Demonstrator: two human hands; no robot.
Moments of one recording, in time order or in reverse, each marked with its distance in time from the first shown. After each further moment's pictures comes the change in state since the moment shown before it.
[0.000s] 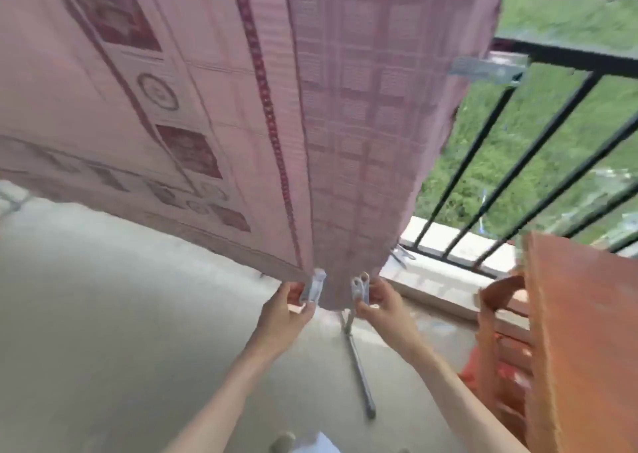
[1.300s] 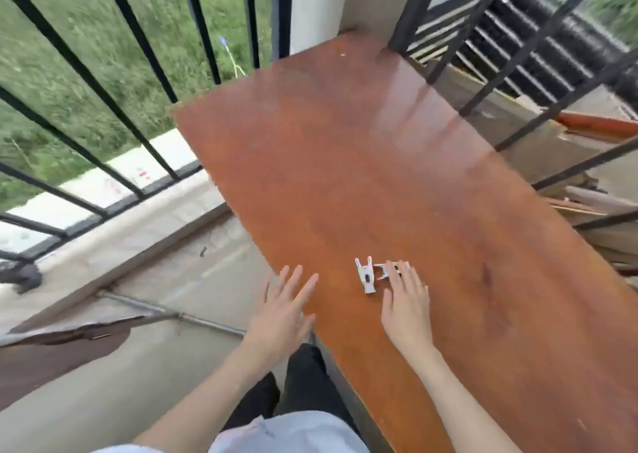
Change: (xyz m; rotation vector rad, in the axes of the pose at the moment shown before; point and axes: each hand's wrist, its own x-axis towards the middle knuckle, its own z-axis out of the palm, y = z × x) left_hand -0.219 -0.022 0.475 1.007 -1.083 0.966; right_hand -0.353 0.437 -0.198 -0.346 0.740 0.850
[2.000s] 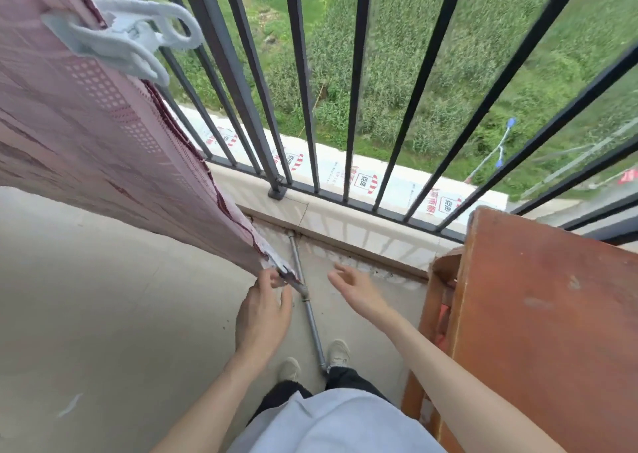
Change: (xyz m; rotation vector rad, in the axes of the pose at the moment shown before) left_hand -0.155 -0.039 -0.034 -0.512 0.919 -1.333; right_hand -0.009 -0.272 0.046 0.136 -1.078 -0.673
